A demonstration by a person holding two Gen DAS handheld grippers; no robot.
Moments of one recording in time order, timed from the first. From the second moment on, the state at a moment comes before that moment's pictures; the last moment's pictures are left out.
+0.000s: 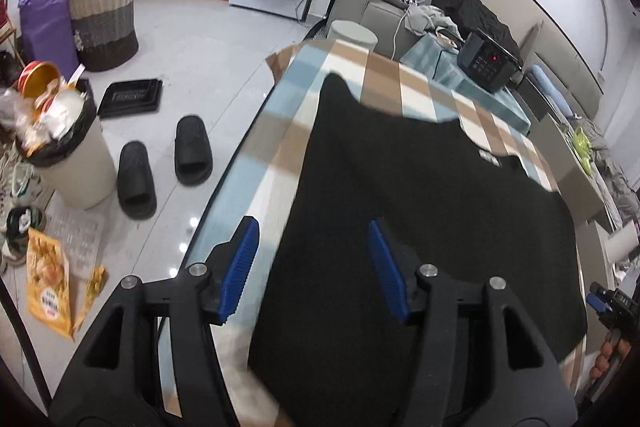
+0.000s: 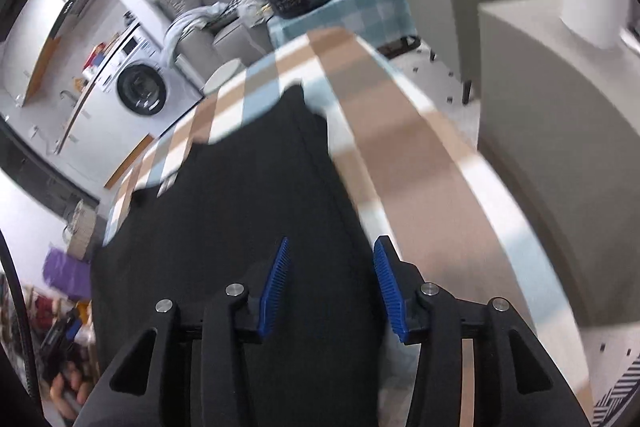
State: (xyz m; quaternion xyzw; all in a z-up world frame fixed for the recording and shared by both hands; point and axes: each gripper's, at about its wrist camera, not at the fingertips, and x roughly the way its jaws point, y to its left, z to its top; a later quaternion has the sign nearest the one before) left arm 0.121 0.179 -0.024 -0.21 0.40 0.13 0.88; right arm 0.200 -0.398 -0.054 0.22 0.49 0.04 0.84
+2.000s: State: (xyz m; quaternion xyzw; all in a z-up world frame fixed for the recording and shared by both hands) left arm 0.000 0.112 -0.009 -0.18 0.38 0.14 0.89; right arm 0.052 -0.407 -0.030 0.19 0.41 0.02 0.89
